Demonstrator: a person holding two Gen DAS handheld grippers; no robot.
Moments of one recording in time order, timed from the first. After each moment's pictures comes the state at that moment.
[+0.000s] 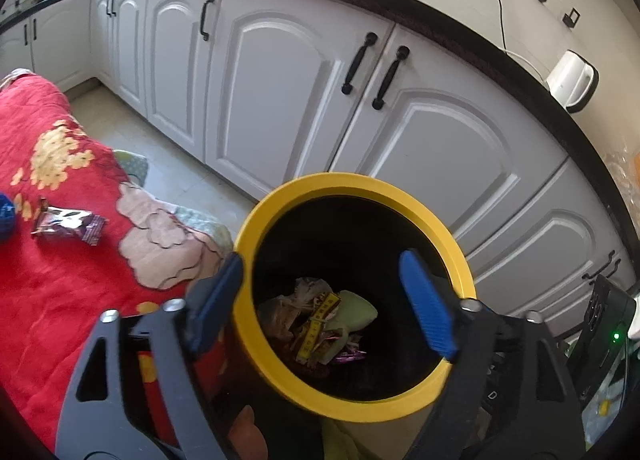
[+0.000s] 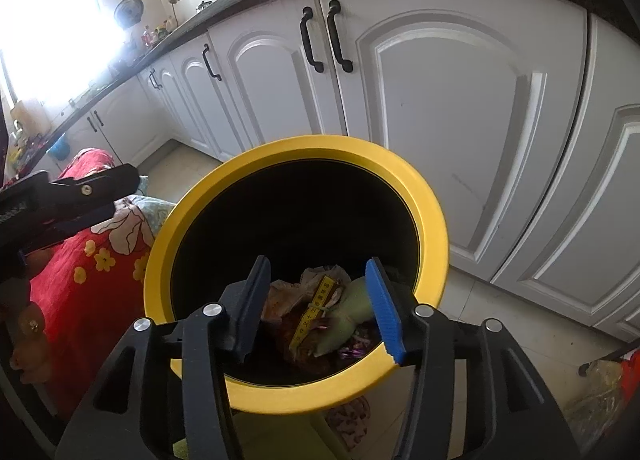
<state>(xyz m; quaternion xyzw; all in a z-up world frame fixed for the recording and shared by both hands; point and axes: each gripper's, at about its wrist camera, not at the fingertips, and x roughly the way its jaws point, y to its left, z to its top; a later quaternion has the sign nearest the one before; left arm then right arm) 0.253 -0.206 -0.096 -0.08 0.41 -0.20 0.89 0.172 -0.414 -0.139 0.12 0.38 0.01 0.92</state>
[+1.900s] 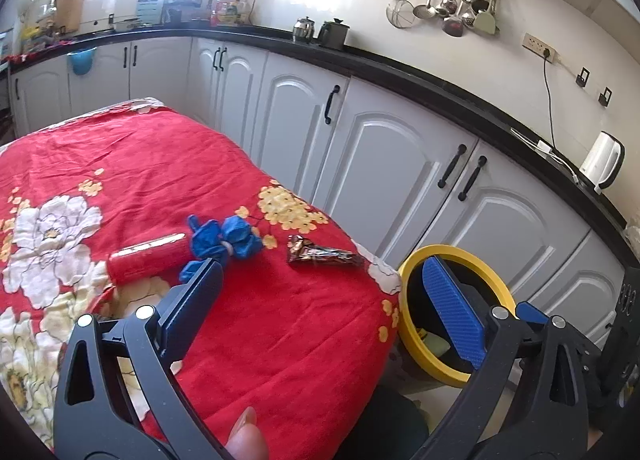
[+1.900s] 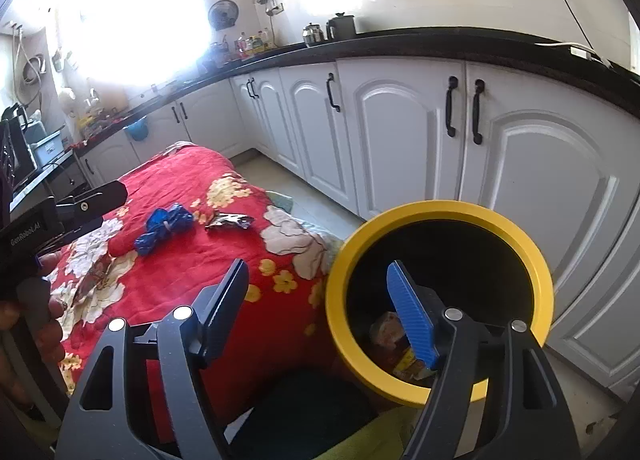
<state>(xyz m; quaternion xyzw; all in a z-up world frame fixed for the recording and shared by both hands) 0.166 -0.029 -0.025 -0.11 0.30 -0.06 0.95 0.151 -0.282 -0.056 0.06 0.32 0.14 0.94</state>
